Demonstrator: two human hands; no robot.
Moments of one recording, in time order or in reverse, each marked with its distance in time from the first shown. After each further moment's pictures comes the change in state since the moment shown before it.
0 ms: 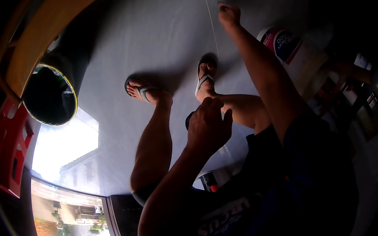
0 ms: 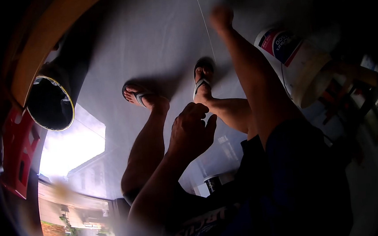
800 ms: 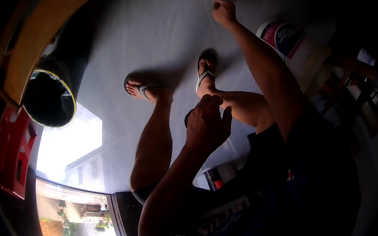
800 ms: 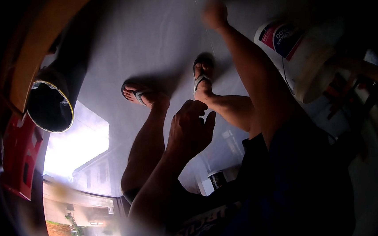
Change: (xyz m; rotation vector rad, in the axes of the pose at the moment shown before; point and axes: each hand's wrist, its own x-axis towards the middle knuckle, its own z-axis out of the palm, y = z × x) left_hand 0.002 -0.002 0.007 0.020 0.011 0.039; right_hand -0.015 -0.068 -0.058 -0.029 -0.166 0.015
